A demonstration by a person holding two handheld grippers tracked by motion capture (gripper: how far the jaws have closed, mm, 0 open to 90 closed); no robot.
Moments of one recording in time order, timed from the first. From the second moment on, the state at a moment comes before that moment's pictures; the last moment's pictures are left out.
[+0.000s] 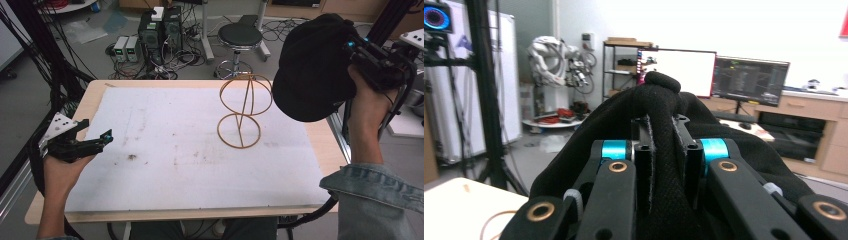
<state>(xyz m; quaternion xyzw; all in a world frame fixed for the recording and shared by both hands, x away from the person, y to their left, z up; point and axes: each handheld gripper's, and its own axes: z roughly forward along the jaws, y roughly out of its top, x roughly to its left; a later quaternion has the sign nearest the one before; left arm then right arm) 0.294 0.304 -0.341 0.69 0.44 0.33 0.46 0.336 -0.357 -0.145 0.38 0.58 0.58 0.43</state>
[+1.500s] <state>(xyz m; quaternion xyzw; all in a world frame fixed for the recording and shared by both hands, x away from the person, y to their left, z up) 0.293 0.307 -0.339 0.69 0.44 0.33 0.47 0.415 -0.240 -0.222 0.39 0.68 0.57 0.25</state>
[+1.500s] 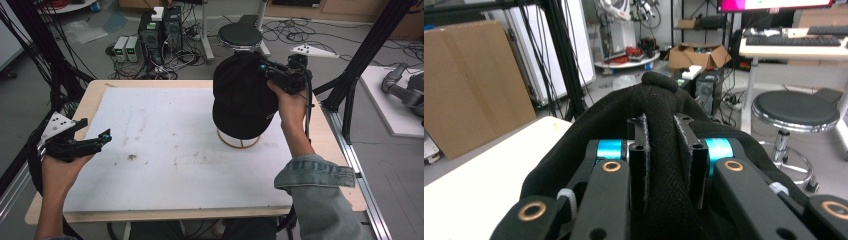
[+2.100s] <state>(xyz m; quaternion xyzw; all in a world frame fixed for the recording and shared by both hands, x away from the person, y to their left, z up) 0.294 0.304 -0.340 0.69 0.44 0.33 0.47 0.428 -0.237 -0.237 0.41 0.68 0.55 0.25</state>
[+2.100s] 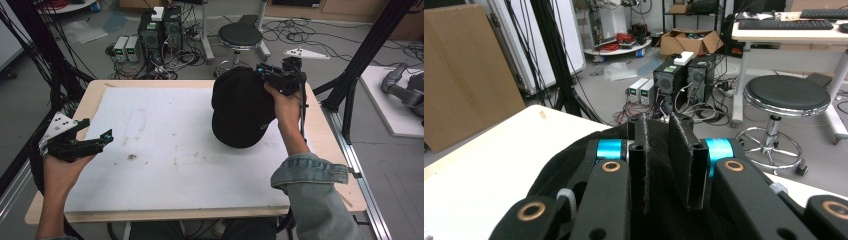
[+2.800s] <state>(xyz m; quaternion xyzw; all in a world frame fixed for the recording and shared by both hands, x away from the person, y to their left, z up) 0.296 0.306 -0.341 0.69 0.44 0.33 0.47 0.382 -0.286 -0.252 0.41 0.69 0.51 0.31</state>
